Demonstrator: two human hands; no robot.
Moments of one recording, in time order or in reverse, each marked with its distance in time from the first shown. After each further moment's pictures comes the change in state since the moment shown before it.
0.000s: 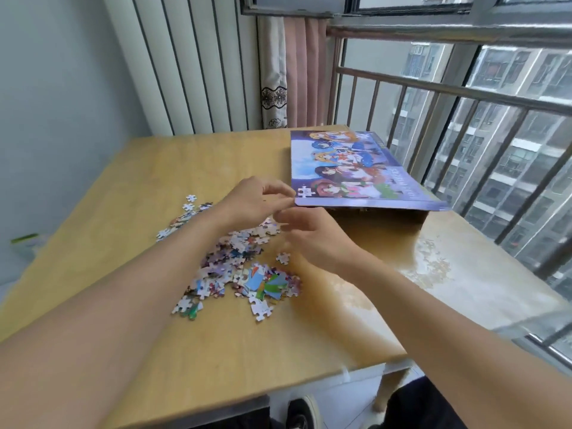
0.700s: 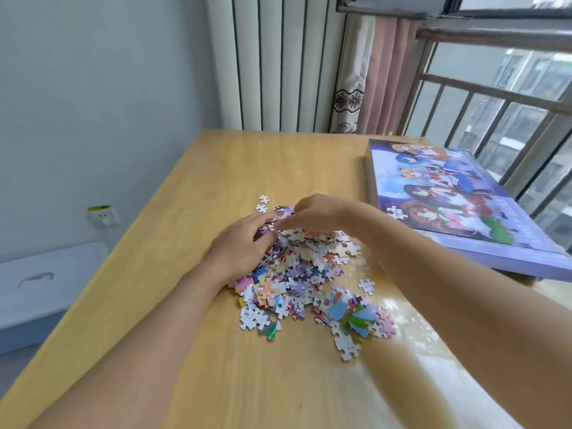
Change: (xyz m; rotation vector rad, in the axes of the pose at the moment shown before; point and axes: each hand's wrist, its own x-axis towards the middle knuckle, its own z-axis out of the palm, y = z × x) left_hand -0.085 -0.112 -0.039 0.180 0.221 -0.298; right_hand 0.135 -0.057 0.066 -0.601 -0.432 0.161
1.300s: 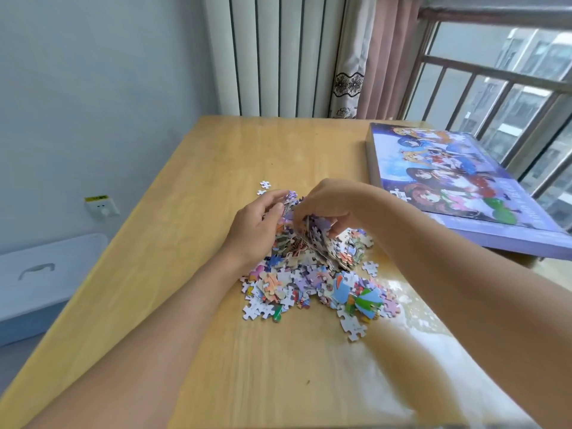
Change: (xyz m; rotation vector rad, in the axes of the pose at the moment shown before) left_hand -0.016 0.028 0.008 -0.472 0.125 0.052; right_hand -0.028 -0.008 0.002 0.422 -0.031 0.234
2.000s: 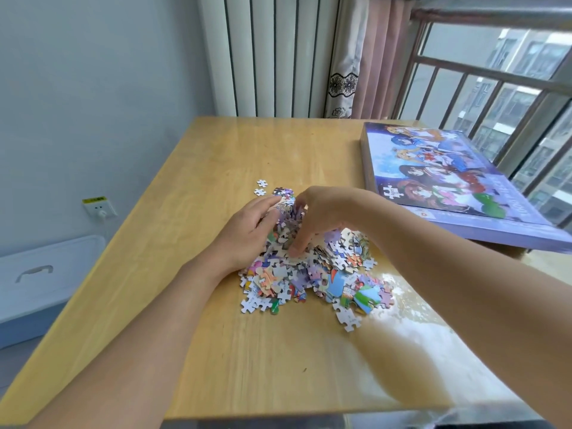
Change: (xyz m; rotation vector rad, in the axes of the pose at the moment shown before) left_hand -0.010 -0.004 -0.017 0.211 -0.188 0.045; right_hand -0.027 -0.006 0.008 -0.540 -0.014 -0.100
